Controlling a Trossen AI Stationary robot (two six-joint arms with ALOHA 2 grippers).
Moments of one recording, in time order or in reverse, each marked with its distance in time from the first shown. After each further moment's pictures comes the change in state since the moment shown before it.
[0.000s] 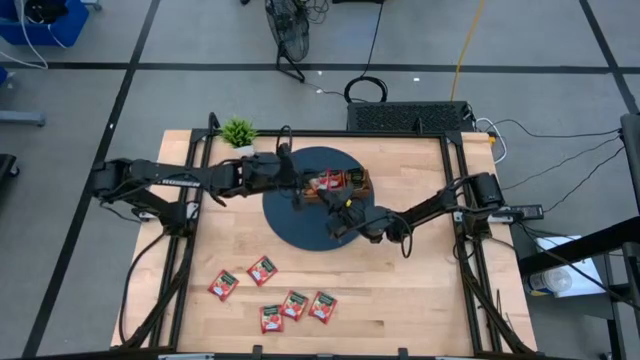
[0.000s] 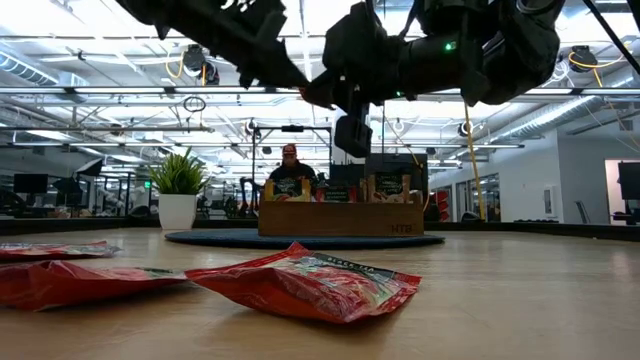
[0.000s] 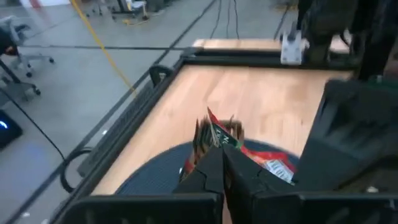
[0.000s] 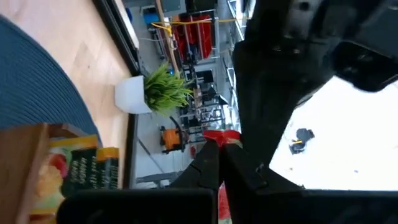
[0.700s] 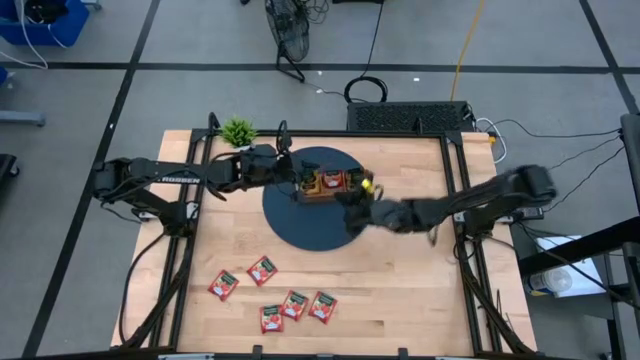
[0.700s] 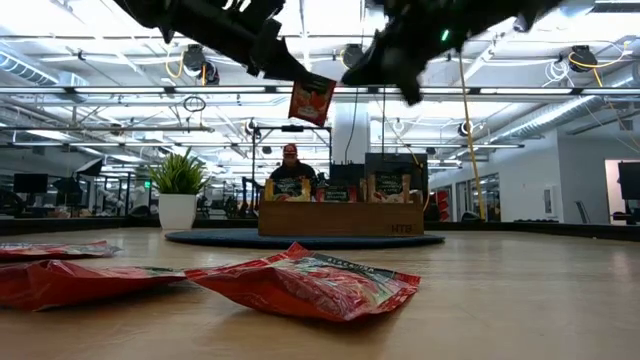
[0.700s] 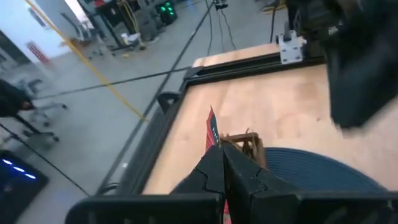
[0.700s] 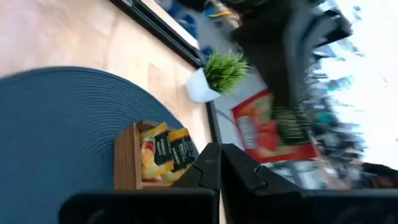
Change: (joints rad) left arm 0.050 -0.002 0.001 0.058 0.082 0.235; right arm 0.010 -0.405 0.014 -0.865 -0.067 0.795
